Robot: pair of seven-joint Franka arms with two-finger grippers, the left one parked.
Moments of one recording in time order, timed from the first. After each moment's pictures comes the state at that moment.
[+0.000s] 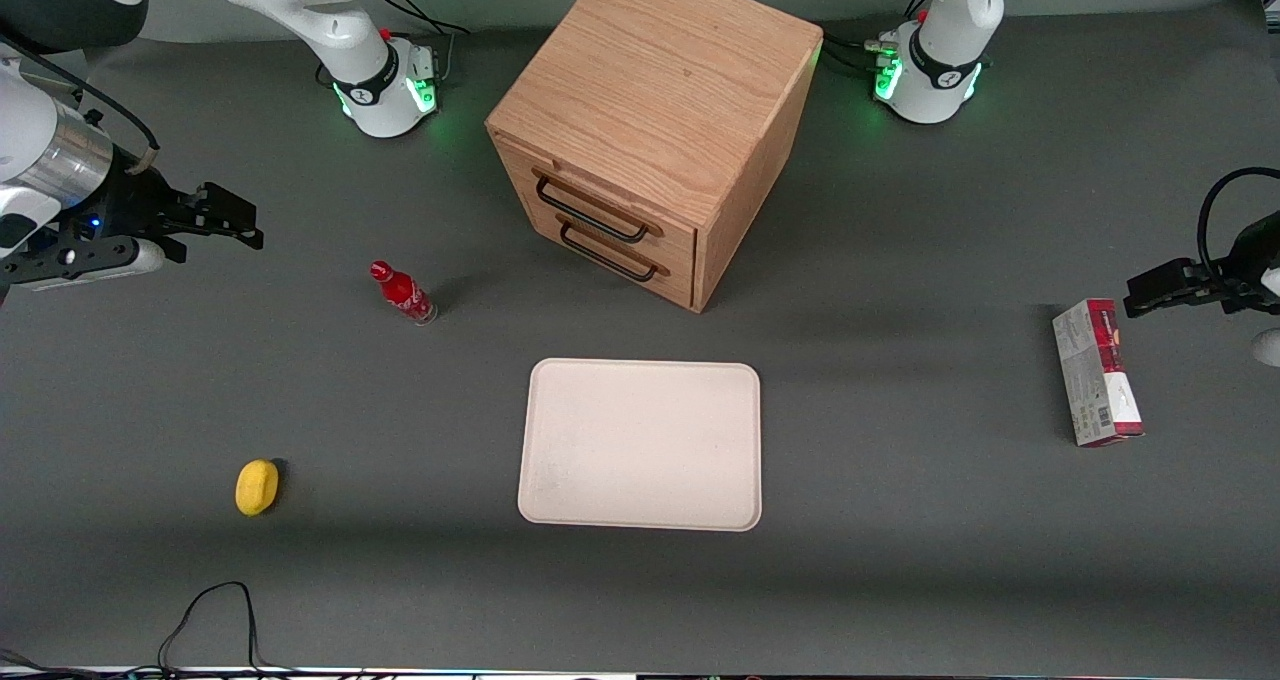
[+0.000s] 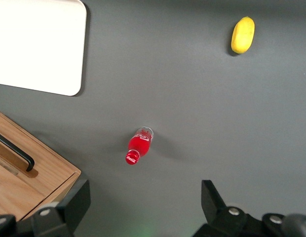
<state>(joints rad) 0.06 -0.07 0.01 -1.74 0.07 1.62 -0.04</state>
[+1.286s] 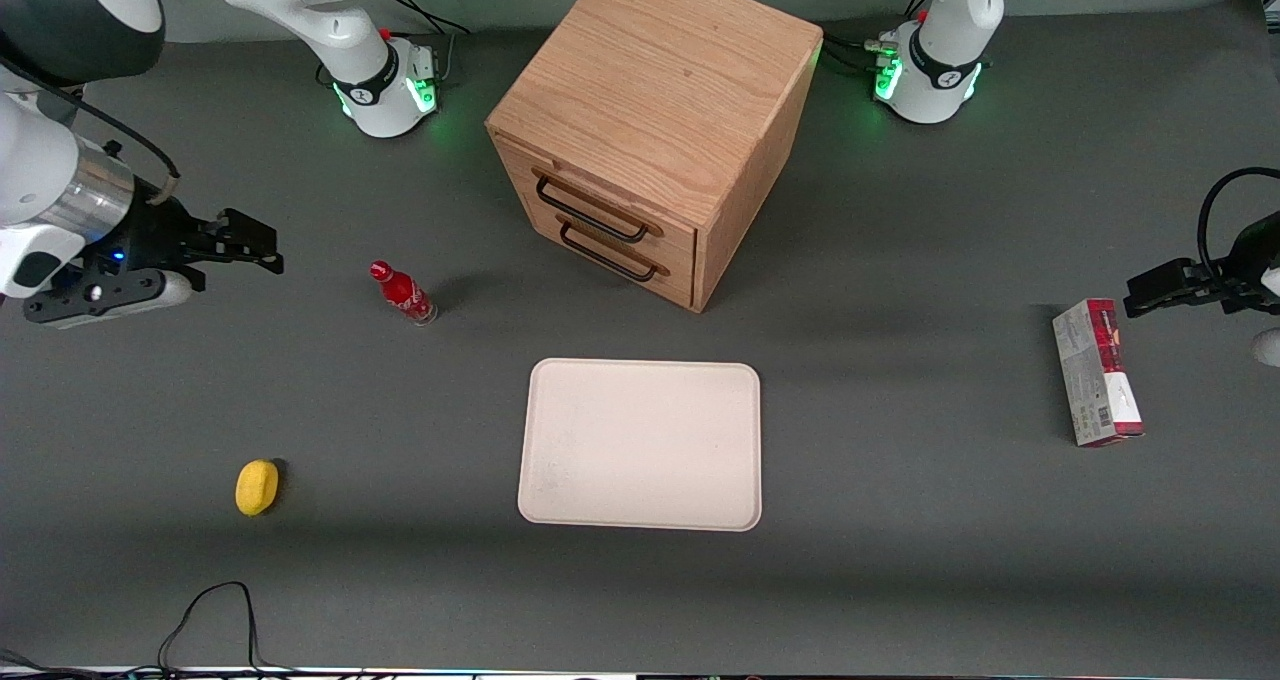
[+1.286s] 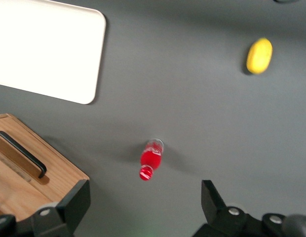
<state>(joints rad) 0.14 0.09 0.00 -1.55 0.08 1.59 -0.04</state>
